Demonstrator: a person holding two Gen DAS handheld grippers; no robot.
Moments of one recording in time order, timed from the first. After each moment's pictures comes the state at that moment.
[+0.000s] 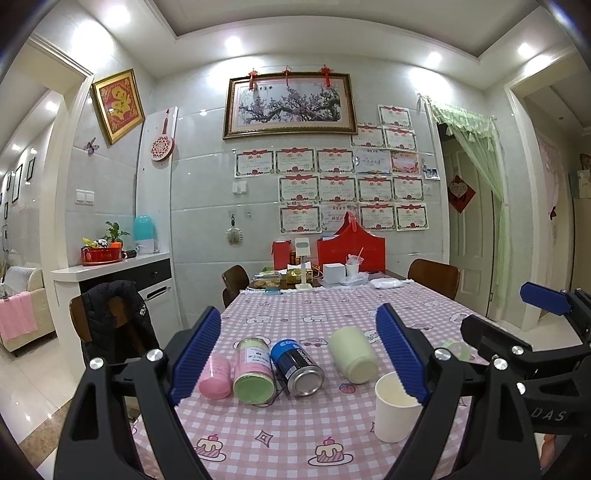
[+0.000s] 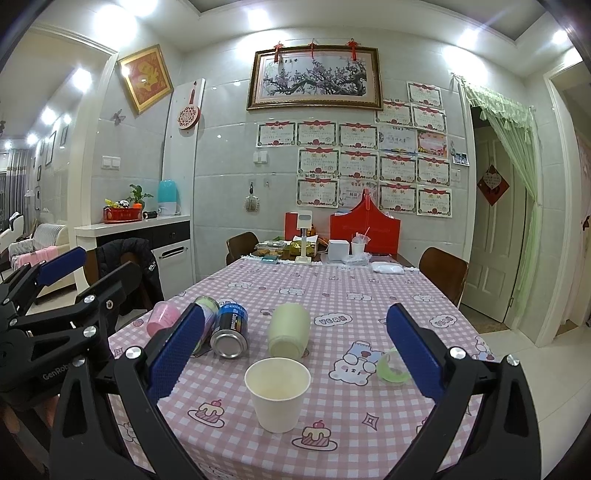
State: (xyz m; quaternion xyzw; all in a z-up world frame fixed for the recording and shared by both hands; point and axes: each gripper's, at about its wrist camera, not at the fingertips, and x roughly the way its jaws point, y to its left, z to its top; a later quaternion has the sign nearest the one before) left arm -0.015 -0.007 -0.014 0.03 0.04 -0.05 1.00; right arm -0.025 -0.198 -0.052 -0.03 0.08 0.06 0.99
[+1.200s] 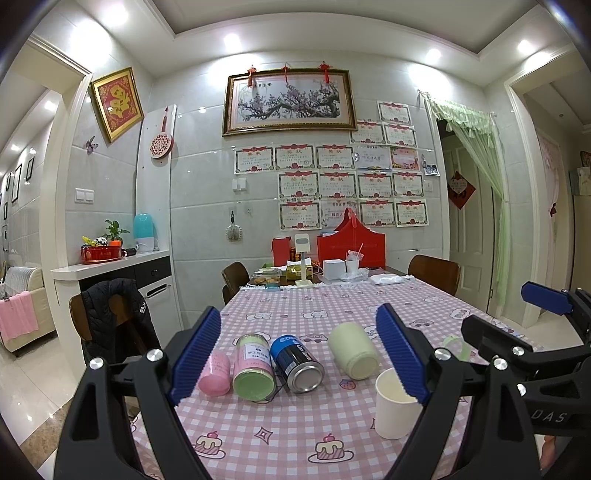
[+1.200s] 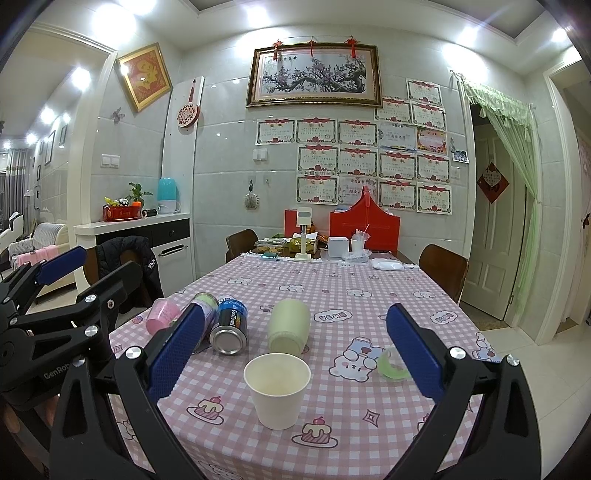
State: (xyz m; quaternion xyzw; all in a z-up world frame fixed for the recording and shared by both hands) left arm -0.013 -0.008 -0.022 0.03 0.04 -0.05 1.00; right arm -0.022 -0.201 -0.059 -0.03 0.08 0.06 0.99
